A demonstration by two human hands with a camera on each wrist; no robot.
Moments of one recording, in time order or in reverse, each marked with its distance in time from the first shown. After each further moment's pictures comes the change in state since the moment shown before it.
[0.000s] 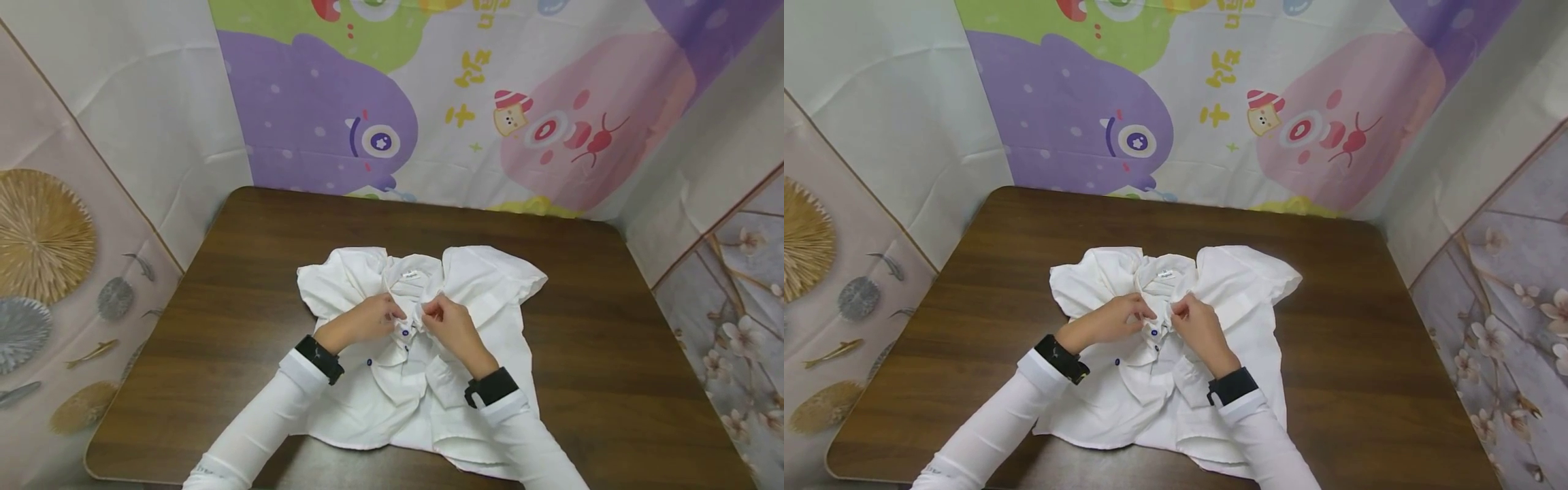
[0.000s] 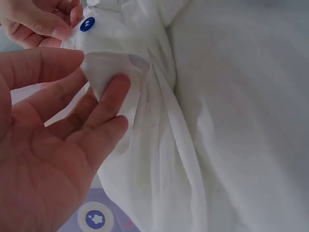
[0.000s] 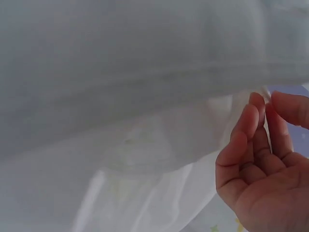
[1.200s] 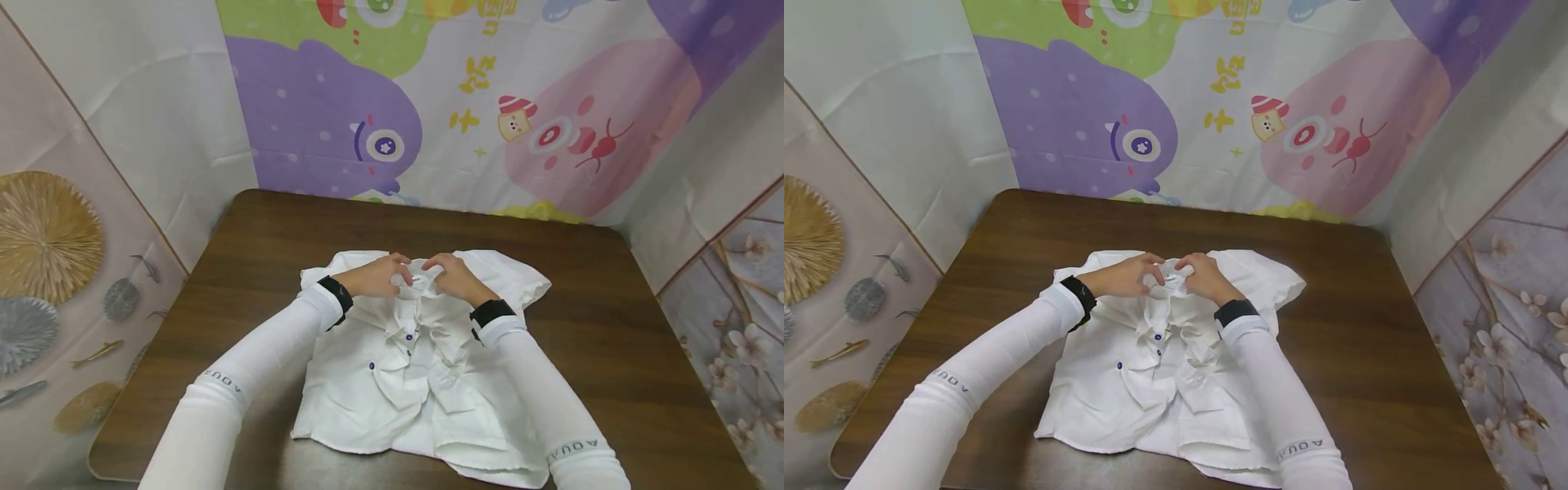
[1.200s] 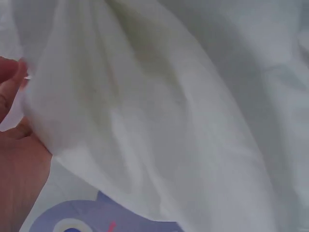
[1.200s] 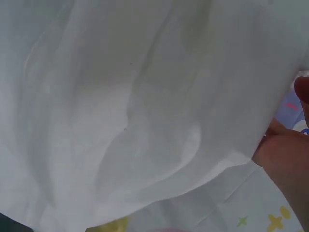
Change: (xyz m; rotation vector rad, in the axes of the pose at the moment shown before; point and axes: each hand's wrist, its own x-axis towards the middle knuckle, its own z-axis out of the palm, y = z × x) left_hand 0.063 -0.031 -0.043 0.042 -0.179 -0.054; right_hand 0.100 0.022 -0.022 -0.067 -0.349 -0.084
